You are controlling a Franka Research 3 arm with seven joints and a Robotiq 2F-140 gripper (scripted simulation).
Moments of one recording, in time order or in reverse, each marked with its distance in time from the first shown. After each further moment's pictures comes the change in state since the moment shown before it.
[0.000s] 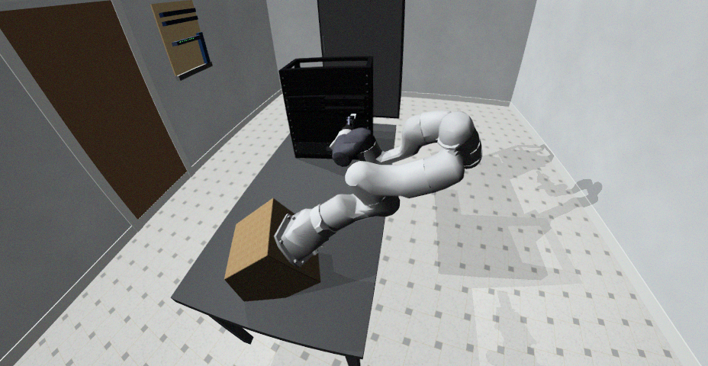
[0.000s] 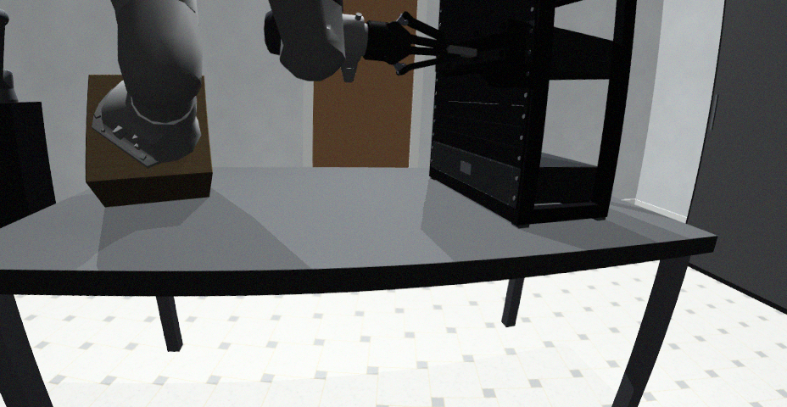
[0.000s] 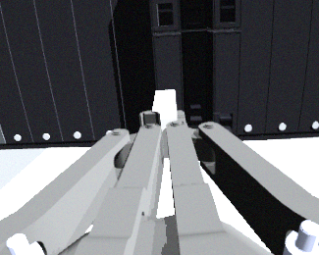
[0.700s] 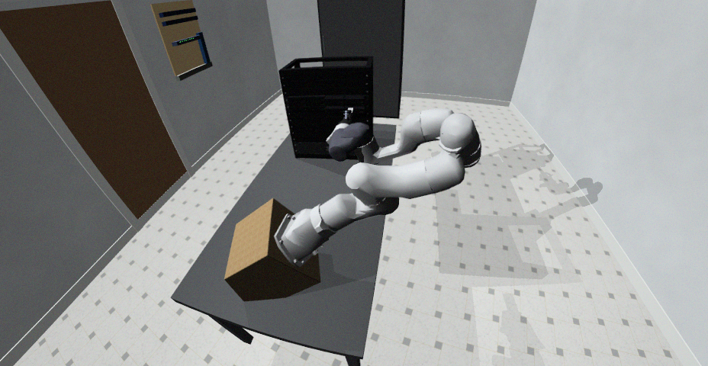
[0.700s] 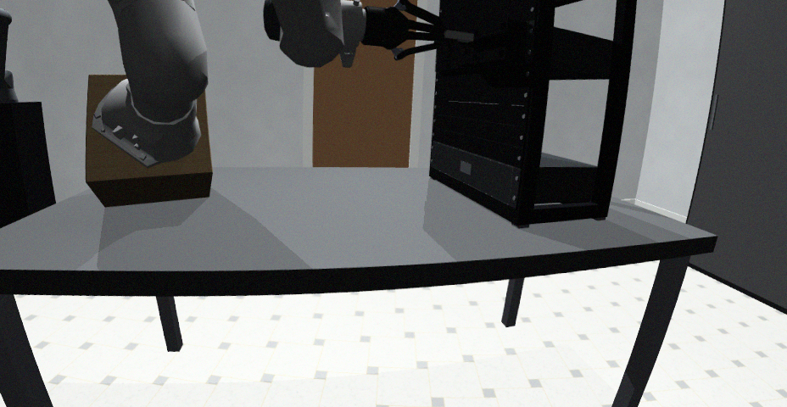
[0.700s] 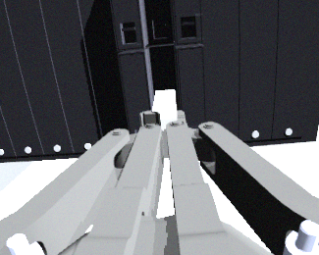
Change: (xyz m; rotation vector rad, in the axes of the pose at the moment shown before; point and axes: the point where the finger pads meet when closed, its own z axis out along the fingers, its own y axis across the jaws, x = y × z) arm 0.012 0.033 -0.003 -0.016 0.007 0.027
